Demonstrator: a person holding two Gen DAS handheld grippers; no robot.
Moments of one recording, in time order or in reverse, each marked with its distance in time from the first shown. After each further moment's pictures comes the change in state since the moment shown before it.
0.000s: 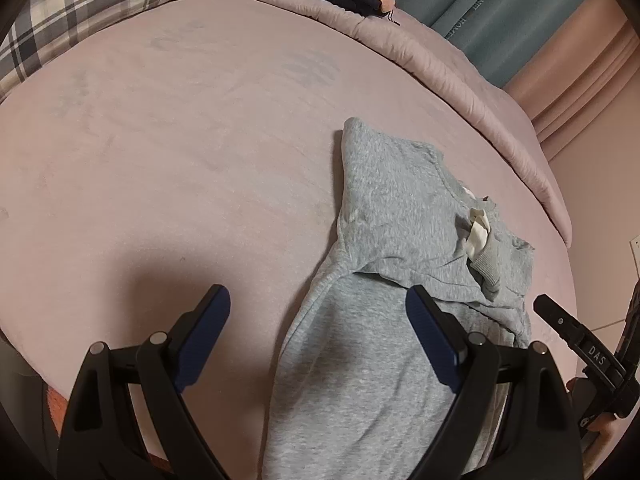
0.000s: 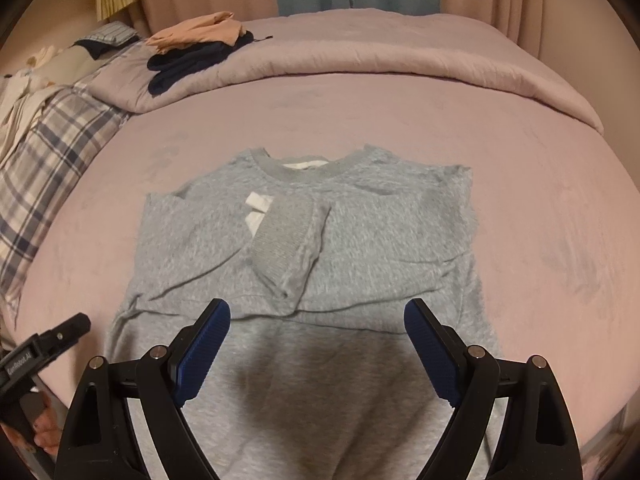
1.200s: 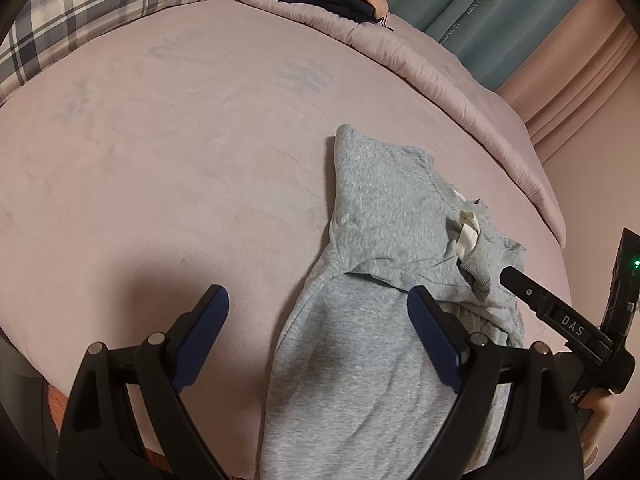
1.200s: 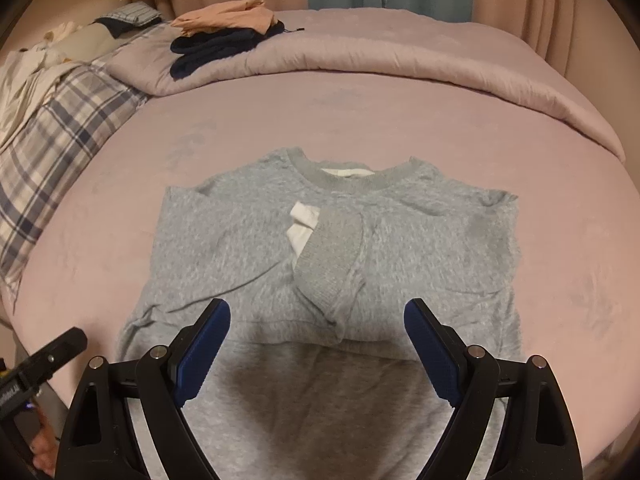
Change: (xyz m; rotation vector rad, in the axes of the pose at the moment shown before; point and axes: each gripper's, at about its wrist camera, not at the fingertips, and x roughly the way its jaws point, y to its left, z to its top) left arm -0.007 -0.004 -0.002 0.000 -0.019 -0.015; right arm 0.020 0.034 0.017 -0.070 0.018 0.023
